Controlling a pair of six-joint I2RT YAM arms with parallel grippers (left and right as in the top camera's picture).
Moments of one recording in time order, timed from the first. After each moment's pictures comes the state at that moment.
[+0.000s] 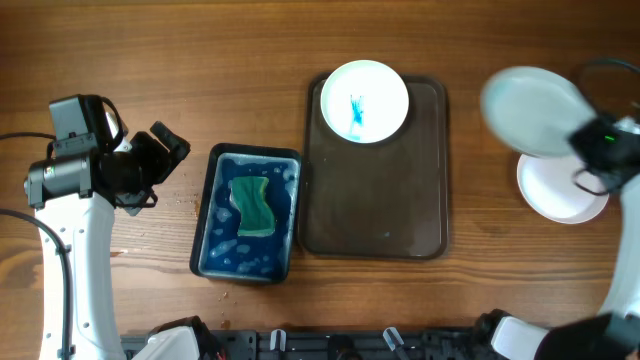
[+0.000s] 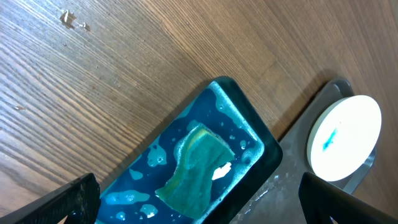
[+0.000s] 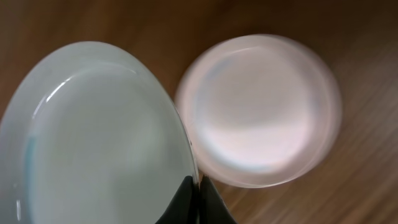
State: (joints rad) left arm 0.25 1.30 1.17 -1.05 0.24 -0.58; right arm -0.55 1.43 1.25 -0.90 -0.05 0.51
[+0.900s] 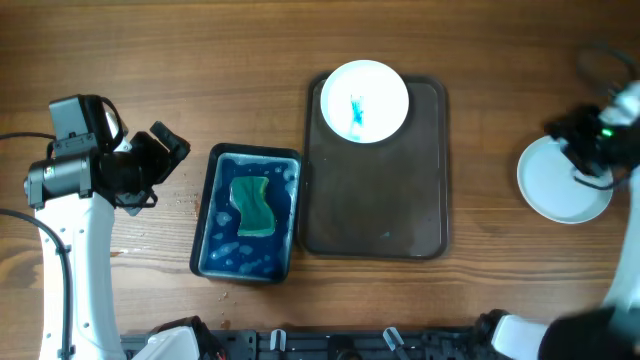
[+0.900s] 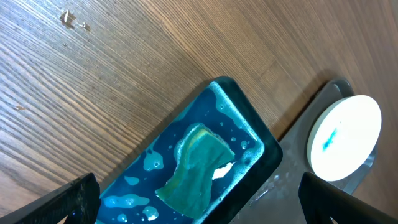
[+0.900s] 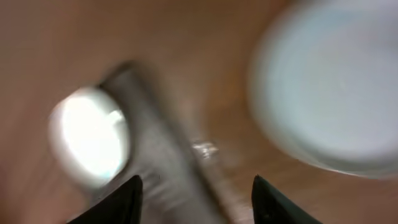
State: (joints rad) left arm 0.25 1.30 1.17 -1.05 0.24 -0.58; right arm -0.45 1.45 1.35 -1.02 -0.42 0.27
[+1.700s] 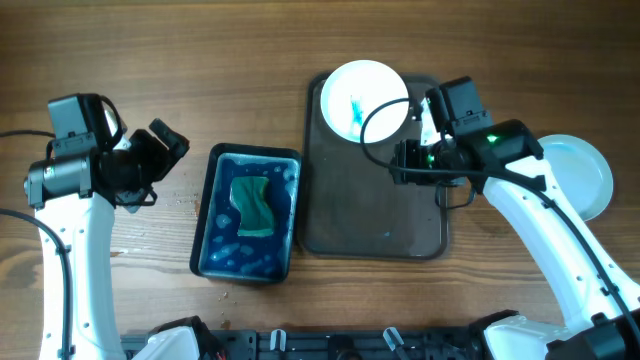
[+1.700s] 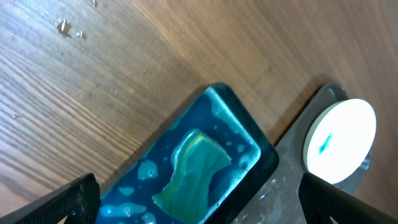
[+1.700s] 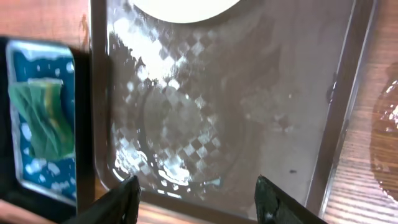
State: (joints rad) left arm 0.25 1.30 1.17 -1.02 0.24 -0.58; right arm 0.33 1.45 1.20 -0.98 -0.18 0.37
